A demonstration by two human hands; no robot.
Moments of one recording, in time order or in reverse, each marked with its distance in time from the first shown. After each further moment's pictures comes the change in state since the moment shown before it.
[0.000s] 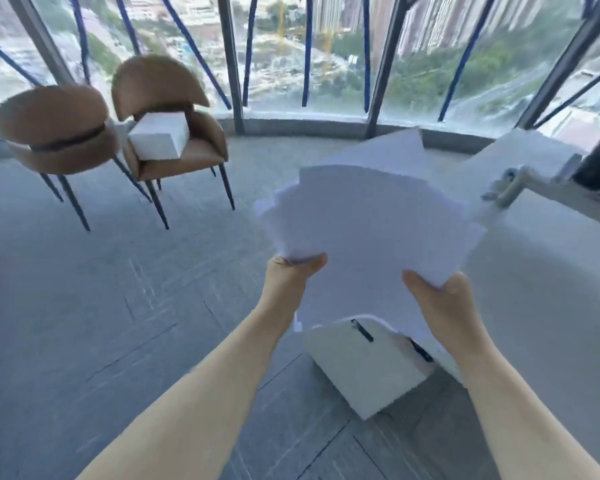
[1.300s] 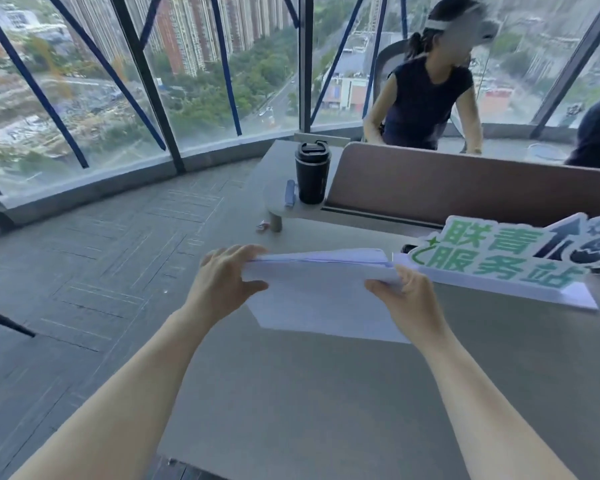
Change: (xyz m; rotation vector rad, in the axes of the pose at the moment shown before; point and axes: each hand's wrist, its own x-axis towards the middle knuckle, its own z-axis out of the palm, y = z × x) left_hand 0.151 0.001 0.364 1.236 -0.512 0.853; right_hand 0.115 0.055 -0.332 -0.117 0.415 0.072
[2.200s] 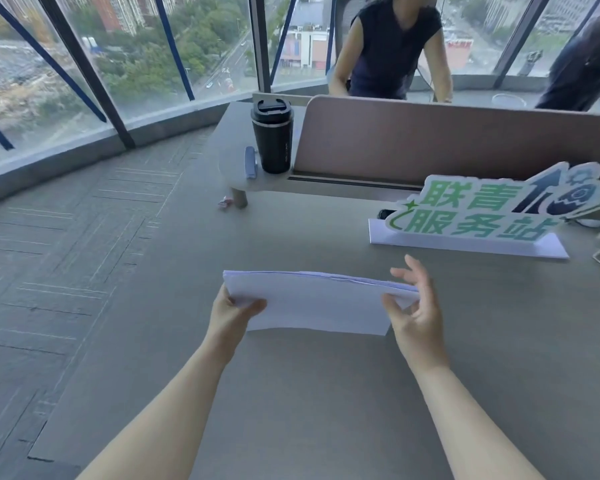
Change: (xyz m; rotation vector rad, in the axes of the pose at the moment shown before) left_hand -0.030 -0.005 0.125 -1.078 -0.139 -0.643; right_hand -0.020 0.105 0.009 0.151 0.389 0.018
